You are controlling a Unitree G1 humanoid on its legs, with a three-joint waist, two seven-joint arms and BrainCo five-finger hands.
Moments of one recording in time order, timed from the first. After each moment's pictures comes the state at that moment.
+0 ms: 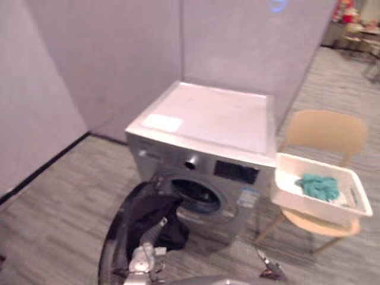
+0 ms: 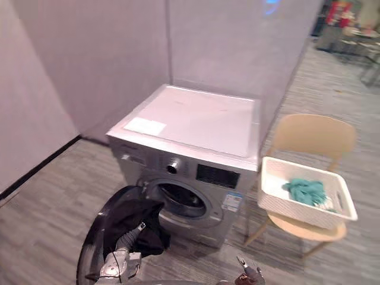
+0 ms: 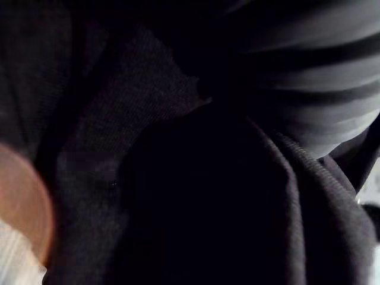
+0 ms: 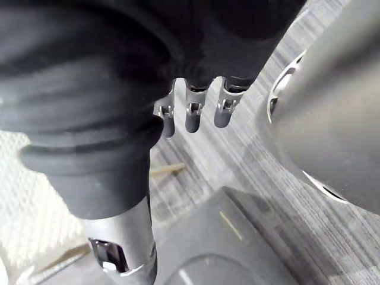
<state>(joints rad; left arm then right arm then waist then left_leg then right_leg) 0.27 -0.05 -0.05 0.39 0.00 -0.01 0.14 0.15 0.08 -0.38 0.89 0.49 -0.06 -0.17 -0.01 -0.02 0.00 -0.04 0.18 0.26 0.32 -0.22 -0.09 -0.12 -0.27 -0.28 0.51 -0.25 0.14</state>
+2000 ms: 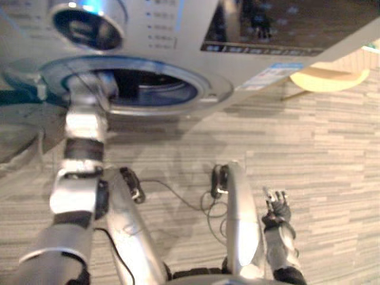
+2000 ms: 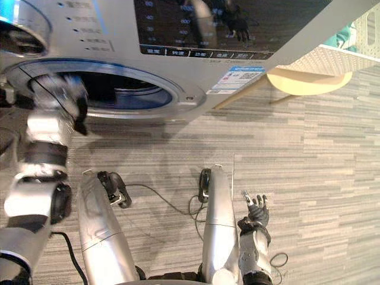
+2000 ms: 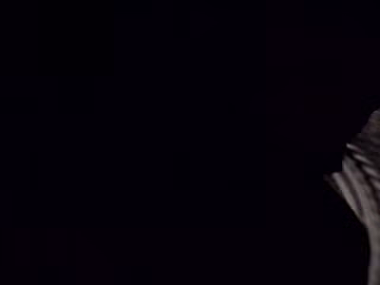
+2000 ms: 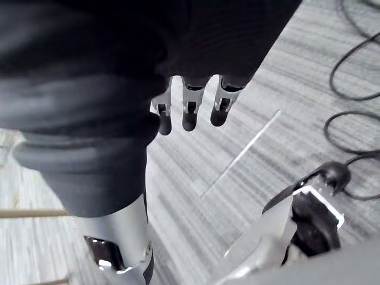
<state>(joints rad) -1.11 0.56 0.03 0.55 -0.27 0.05 0.33 0.06 0.04 -0.25 0.51 0.68 -0.19 -0.19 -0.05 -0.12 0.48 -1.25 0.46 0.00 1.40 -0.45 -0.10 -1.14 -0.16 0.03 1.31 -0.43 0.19</state>
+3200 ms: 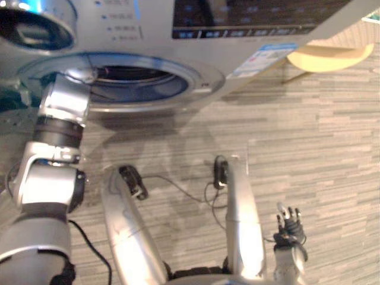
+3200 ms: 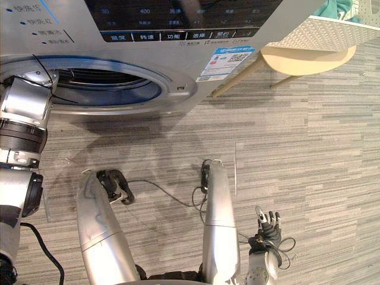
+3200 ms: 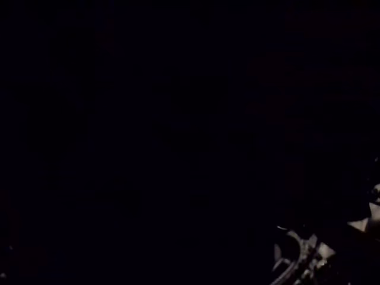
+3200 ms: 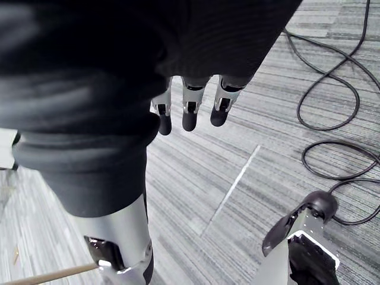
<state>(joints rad) -1.13 0.72 -0.19 0.54 0.07 0.04 0.42 0.16 0.06 -0.30 0.45 0.75 -0.23 -0.10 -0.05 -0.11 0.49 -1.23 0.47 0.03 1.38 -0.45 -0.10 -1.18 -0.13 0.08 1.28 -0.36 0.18</state>
